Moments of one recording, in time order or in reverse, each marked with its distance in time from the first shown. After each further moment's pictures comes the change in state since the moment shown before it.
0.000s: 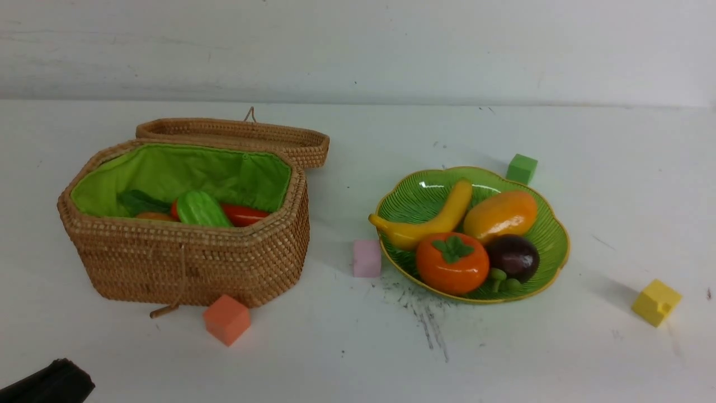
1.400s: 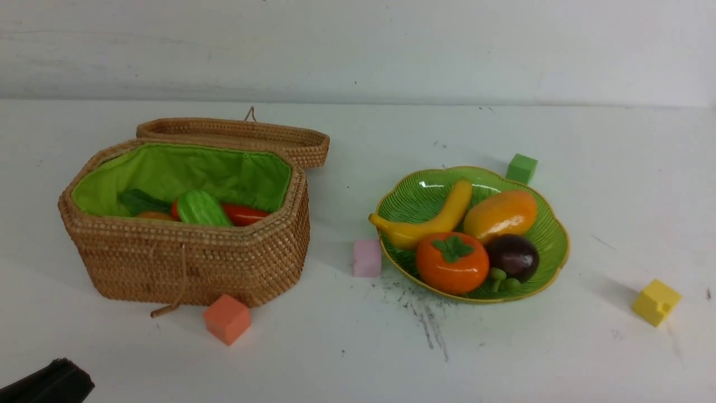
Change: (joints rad) right arm -0.194 -0.633 0.736 -0.190 -0.646 0.023; left arm 0.000 0.000 0.000 0.000 0.000 0.000
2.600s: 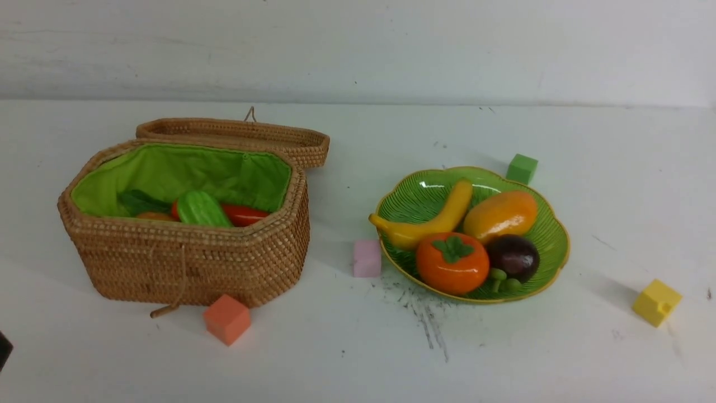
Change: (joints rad) right arm -0.004 0.000 0.000 -0.001 0.001 0.006; left arm 0.242 -0.058 0.104 0.552 -0.119 -0.415
